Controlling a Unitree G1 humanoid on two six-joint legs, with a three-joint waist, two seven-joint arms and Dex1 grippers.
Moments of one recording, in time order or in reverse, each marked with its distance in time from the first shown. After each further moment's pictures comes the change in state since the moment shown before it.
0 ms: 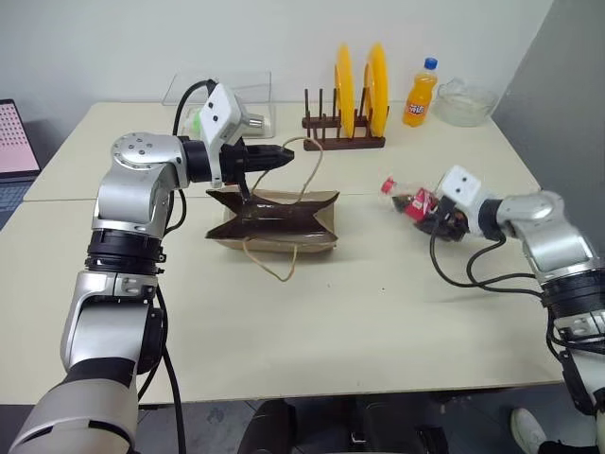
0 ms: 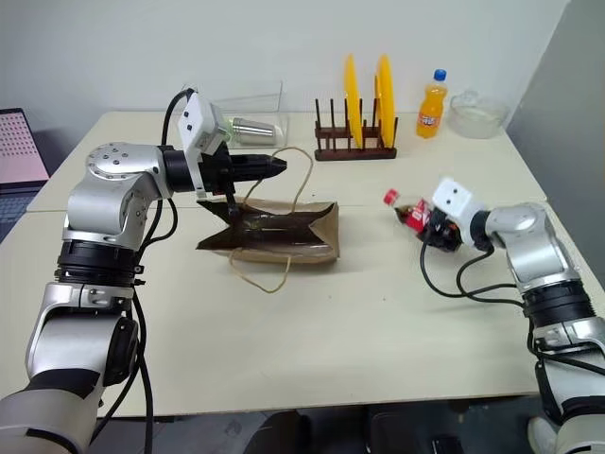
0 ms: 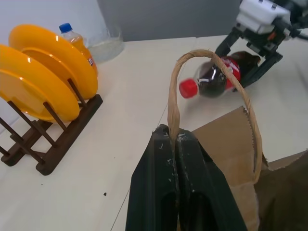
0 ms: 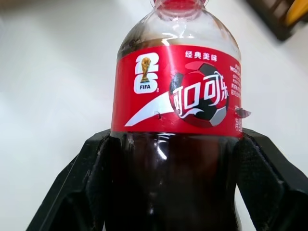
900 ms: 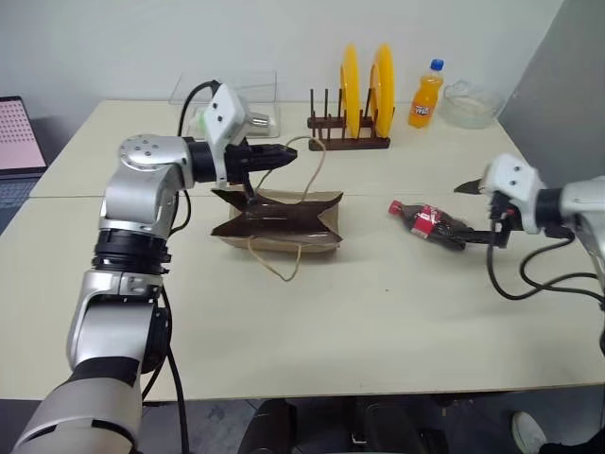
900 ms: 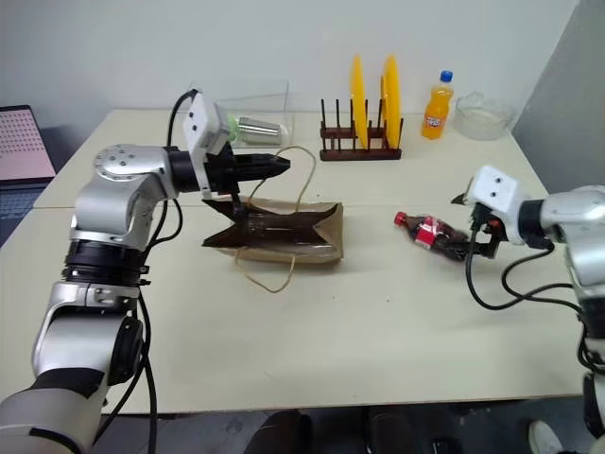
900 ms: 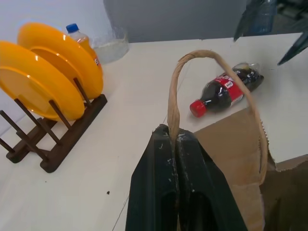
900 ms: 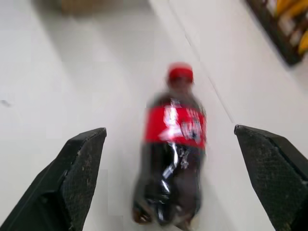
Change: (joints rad) left arm -0.034 -0.046 -0.001 0.073 0.011 -0.037 0.027; right arm 0.199 -0.165 -0.336 -0.557 0.288 0.179 0.233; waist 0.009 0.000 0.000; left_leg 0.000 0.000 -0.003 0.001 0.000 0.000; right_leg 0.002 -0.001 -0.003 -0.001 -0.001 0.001
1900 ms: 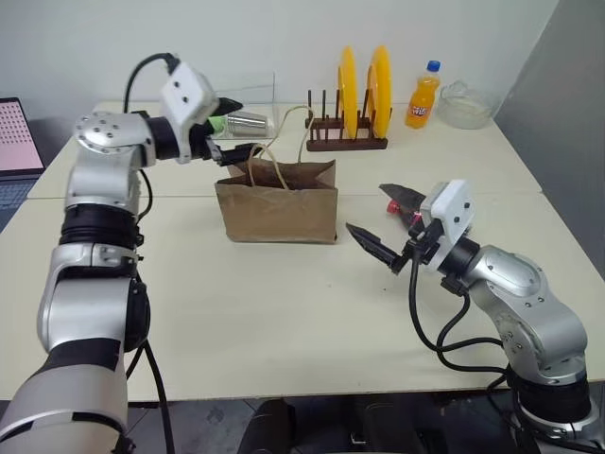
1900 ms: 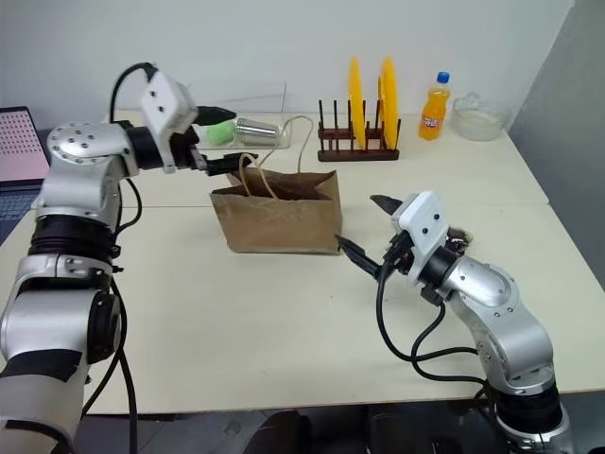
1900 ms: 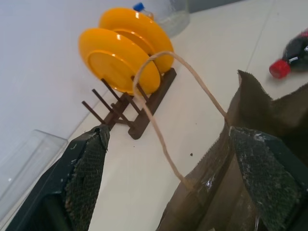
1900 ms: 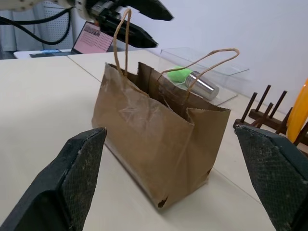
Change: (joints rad) left arm -0.031 0.139 0.094 0.165 0.092 -0.170 0.075; right arm 0.228 0.496 0.117 -0.421 0.102 0.053 -0.637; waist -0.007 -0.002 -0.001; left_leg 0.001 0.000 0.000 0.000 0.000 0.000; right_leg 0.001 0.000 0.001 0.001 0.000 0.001
